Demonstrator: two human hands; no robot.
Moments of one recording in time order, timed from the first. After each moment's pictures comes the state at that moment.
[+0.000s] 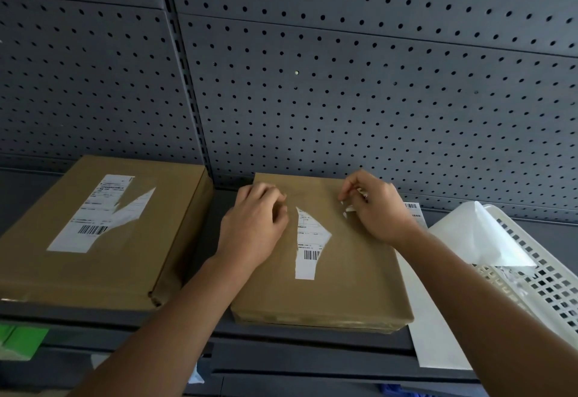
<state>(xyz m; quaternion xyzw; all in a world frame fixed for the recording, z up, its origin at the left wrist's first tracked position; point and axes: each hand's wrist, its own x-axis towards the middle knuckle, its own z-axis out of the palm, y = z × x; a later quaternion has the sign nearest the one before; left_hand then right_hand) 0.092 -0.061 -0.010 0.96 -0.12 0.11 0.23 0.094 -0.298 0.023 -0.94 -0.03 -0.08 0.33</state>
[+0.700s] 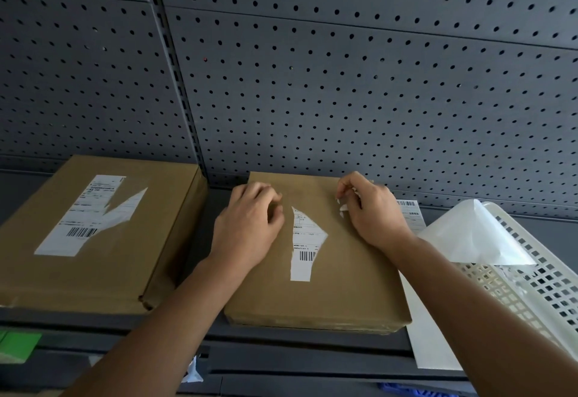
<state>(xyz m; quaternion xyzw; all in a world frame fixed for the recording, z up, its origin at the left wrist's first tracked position) 0.093 -0.062 -0.012 0.96 -0.12 0.11 0.24 0.098 -0.299 0.002 -0.95 -0.08 -0.17 0.26</state>
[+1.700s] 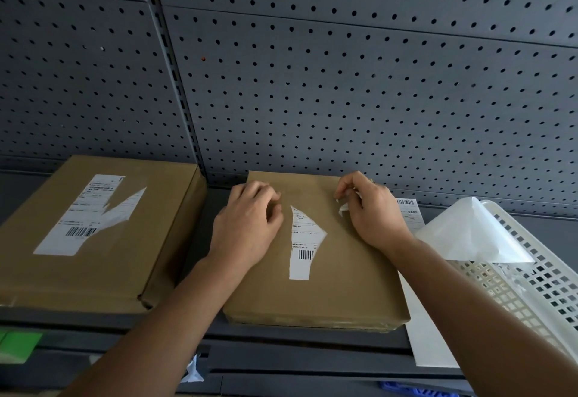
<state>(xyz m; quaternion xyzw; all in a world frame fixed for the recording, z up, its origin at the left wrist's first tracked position) 0.092 -0.063 -0.011 0.96 -0.12 0.11 0.23 0.095 -0.299 0.001 -0.95 -0.06 -0.16 0.28</state>
